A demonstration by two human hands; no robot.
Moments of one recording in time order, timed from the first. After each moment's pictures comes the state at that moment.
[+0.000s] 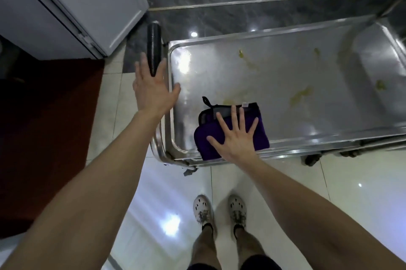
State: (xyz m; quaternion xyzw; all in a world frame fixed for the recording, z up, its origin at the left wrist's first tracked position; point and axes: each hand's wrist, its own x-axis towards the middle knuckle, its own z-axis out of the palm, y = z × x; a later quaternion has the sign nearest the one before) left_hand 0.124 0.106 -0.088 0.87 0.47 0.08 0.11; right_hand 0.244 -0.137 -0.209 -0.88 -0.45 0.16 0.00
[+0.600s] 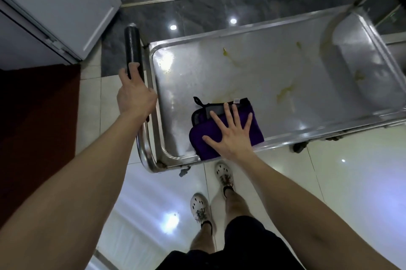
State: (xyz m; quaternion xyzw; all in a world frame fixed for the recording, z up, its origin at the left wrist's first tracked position) left_hand 0.149 0.137 -0.089 0.85 0.49 0.10 0.18; right_hand 0.274 -0.138 -0.201 -0.89 -0.43 0.17 0.01
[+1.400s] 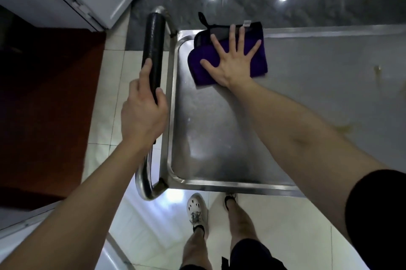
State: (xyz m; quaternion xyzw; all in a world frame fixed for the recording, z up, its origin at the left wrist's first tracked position) left_hand 0.191 0.151 -0.095 0.81 0.54 0.13 0.20; right_hand 0.469 0.155 -0.219 -0.87 -0.48 0.12 0.04
